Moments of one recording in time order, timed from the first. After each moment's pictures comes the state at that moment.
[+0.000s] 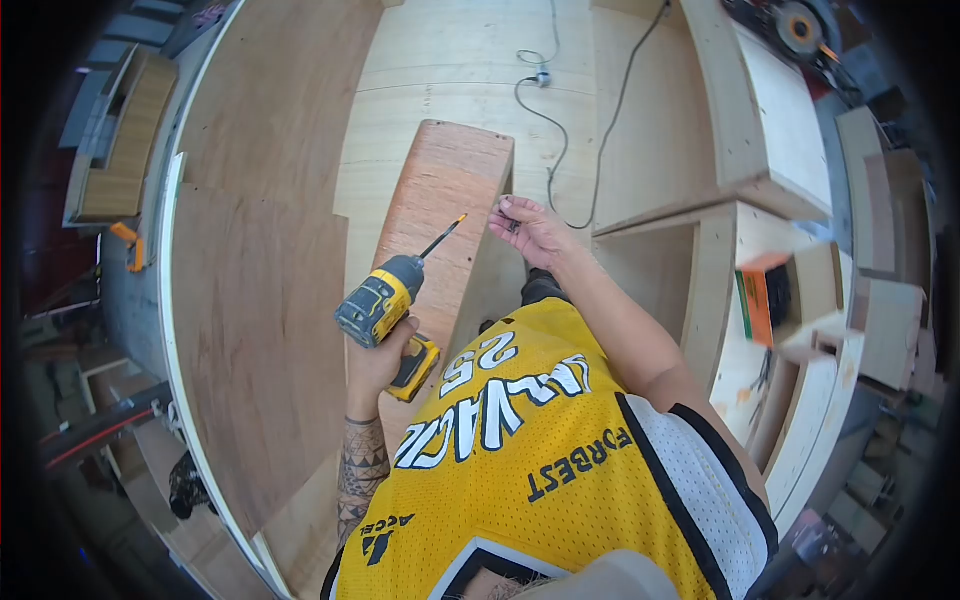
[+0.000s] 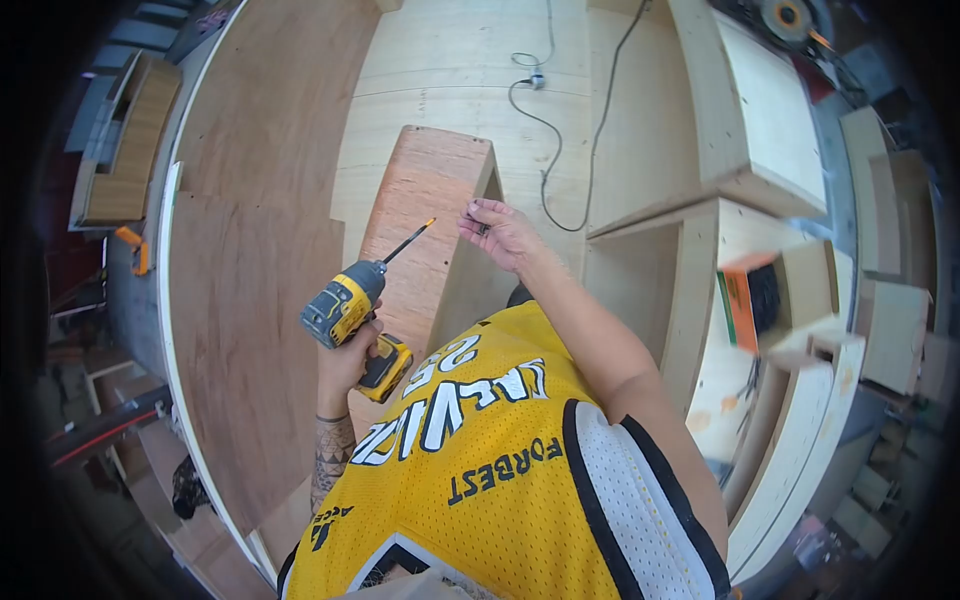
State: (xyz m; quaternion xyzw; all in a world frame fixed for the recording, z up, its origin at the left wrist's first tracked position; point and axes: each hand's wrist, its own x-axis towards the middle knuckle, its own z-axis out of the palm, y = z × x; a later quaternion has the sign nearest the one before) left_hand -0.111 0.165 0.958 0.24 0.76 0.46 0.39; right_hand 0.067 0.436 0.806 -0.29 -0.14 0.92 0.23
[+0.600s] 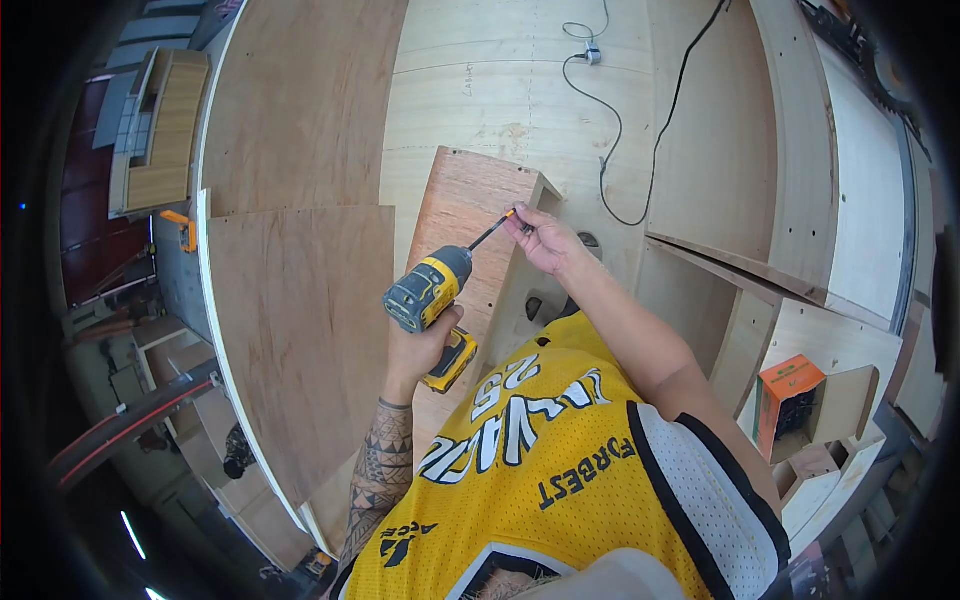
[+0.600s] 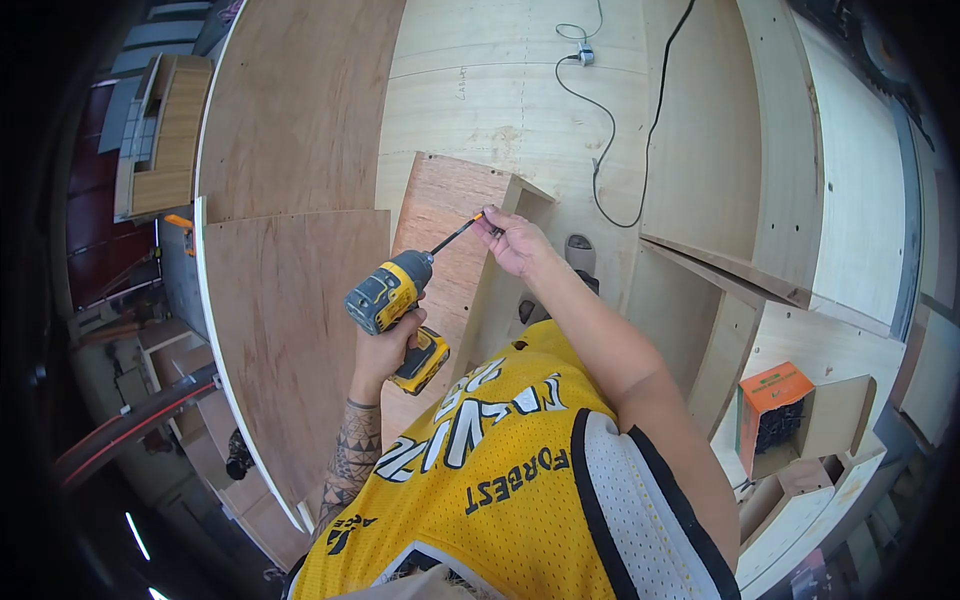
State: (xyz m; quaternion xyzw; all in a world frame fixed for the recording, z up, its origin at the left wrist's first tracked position) left_hand -0.104 0.320 0.970 0.23 0.81 0.35 0.41; right_hand 0.010 0.504 0.756 -0.34 0.06 0.91 0.23
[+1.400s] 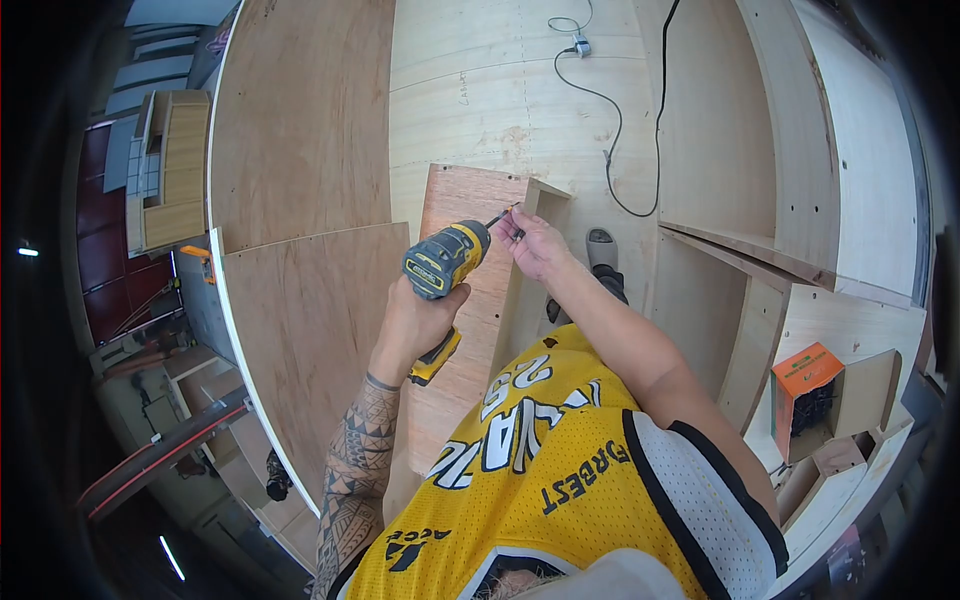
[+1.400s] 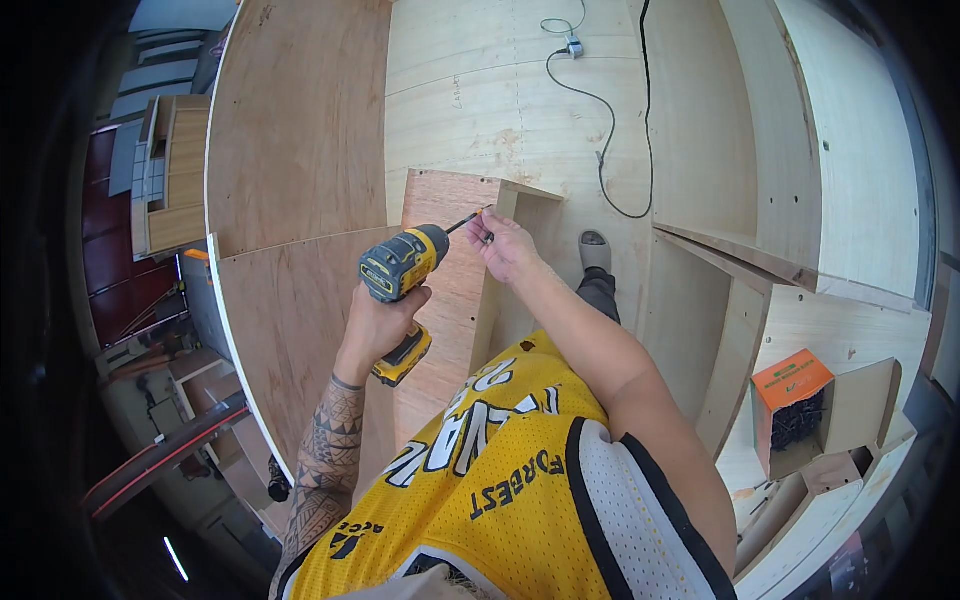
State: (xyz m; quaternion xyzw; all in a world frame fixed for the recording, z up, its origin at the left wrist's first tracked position) left_hand -0.110 0.406 1.007 0.37 0.84 0.13 0.36; right_hand -0.012 0.490 0.739 -0.34 0.14 0.88 0.29
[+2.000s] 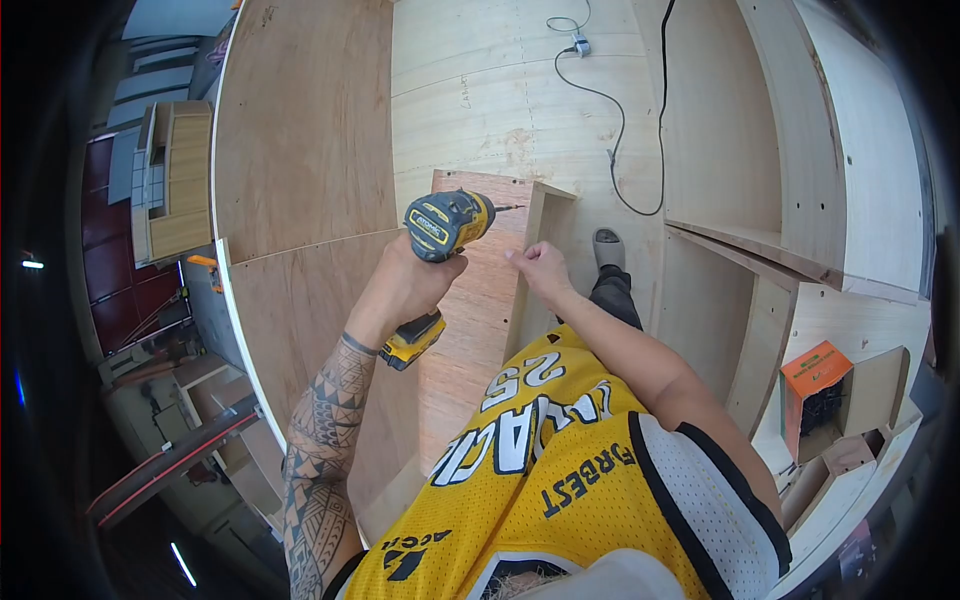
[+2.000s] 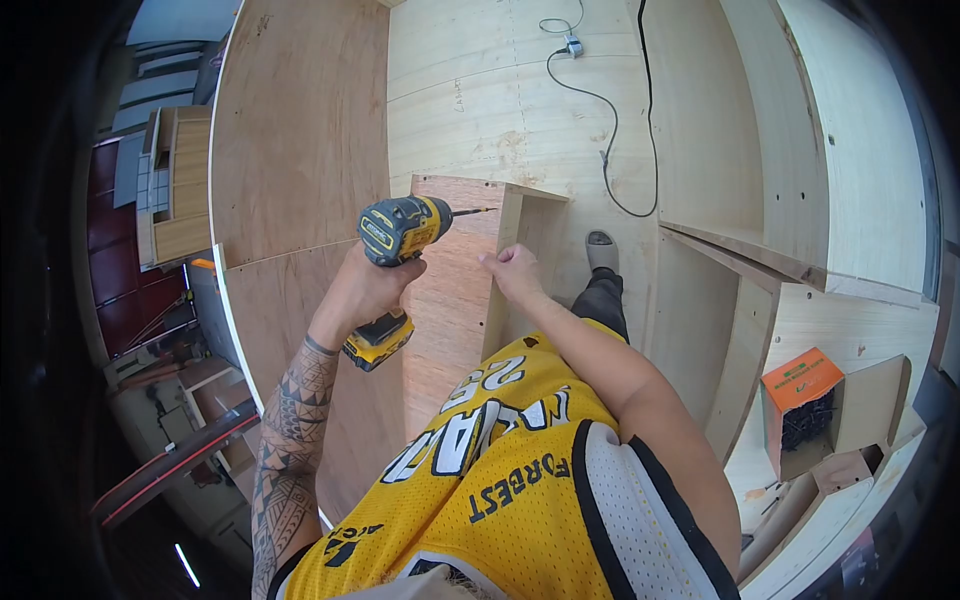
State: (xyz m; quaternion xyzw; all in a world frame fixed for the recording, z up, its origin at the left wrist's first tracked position) left_hand -0.130 0.469 1.033 0.42 0.82 0.01 0.39; right_hand 0.010 0.442 0.736 -0.57 -0.43 0.68 0.16
